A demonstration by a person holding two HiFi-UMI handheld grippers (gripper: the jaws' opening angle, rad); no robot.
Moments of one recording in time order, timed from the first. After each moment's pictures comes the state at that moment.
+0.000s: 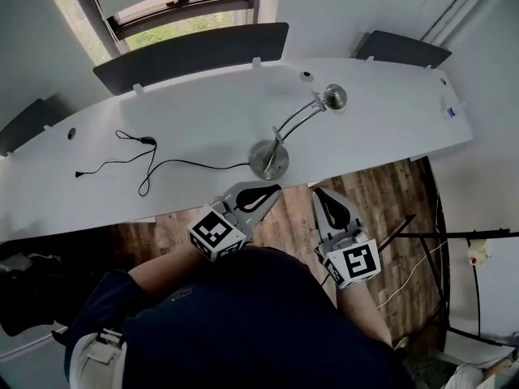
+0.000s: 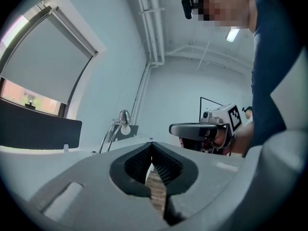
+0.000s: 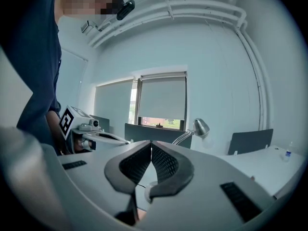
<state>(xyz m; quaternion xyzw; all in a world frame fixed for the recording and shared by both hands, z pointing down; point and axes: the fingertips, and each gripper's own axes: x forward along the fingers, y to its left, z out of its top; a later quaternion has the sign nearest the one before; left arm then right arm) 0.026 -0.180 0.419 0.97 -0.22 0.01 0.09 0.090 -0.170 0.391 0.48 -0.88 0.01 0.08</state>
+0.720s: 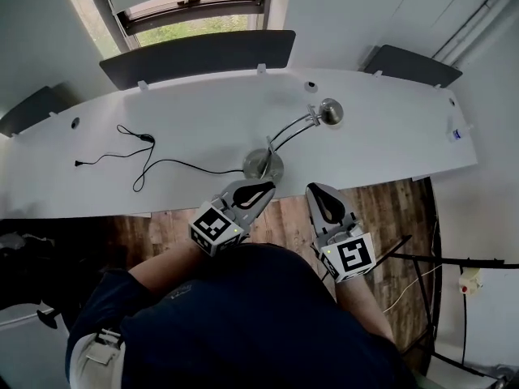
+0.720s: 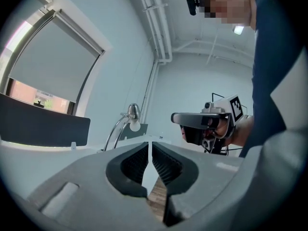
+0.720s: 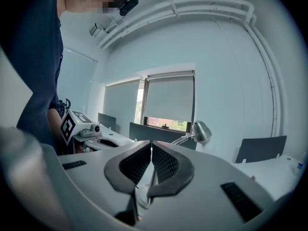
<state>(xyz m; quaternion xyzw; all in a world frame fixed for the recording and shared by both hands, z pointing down) 0.055 -0.218 0.442 0.96 -0.28 0.01 0.09 0.115 -0.214 0.390 0.42 -0.90 -0.02 0.09</state>
